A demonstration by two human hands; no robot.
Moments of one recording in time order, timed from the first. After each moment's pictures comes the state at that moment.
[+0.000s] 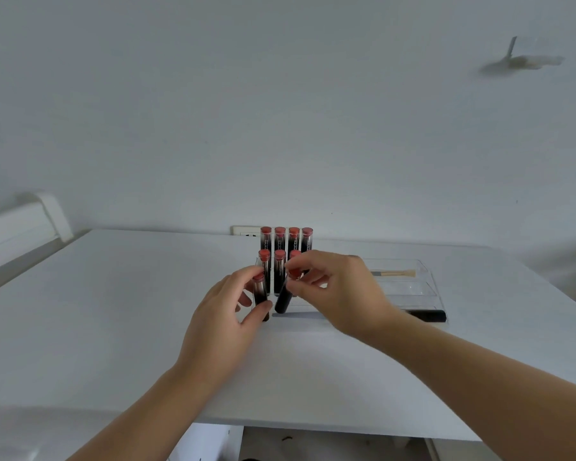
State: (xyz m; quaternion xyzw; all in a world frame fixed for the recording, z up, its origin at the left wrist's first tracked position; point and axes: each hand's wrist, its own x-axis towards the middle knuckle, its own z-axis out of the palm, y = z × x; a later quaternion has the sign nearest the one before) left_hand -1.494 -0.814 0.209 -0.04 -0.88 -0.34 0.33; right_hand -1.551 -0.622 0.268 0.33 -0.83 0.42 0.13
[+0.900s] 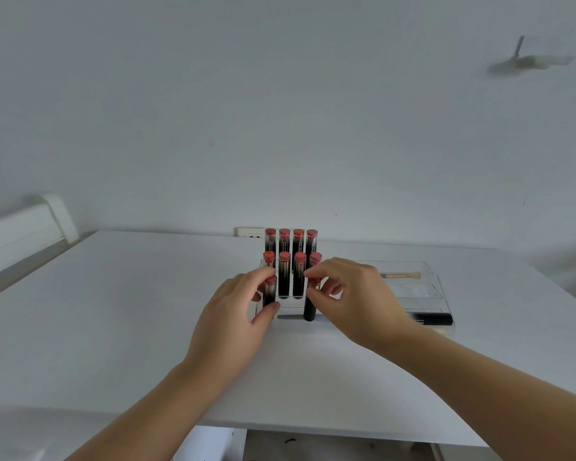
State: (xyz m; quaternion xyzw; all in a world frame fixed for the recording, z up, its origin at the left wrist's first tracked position) left_hand -1.493 -0.806 0.220 -0.06 -0.89 -0.29 0.33; right_hand -1.549 -0.610 0.259 0.33 -0.85 0.36 0.20
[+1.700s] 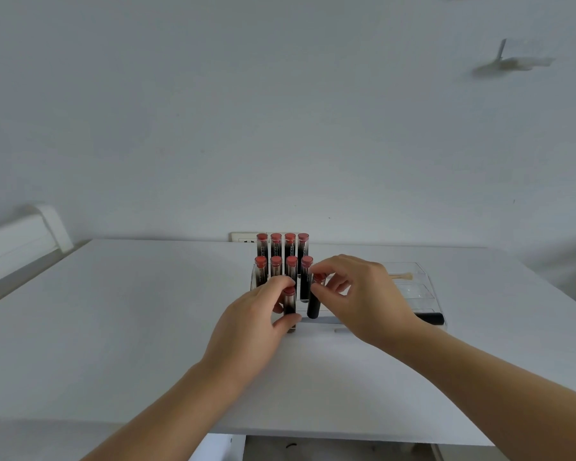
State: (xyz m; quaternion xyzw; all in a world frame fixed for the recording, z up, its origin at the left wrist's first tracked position) left_hand -1.502 -0.781 0.227 -0.10 -0.91 -0.28 0.28; right_hand -1.553 -0.594 0.264 0.30 -0.85 0.38 0.20
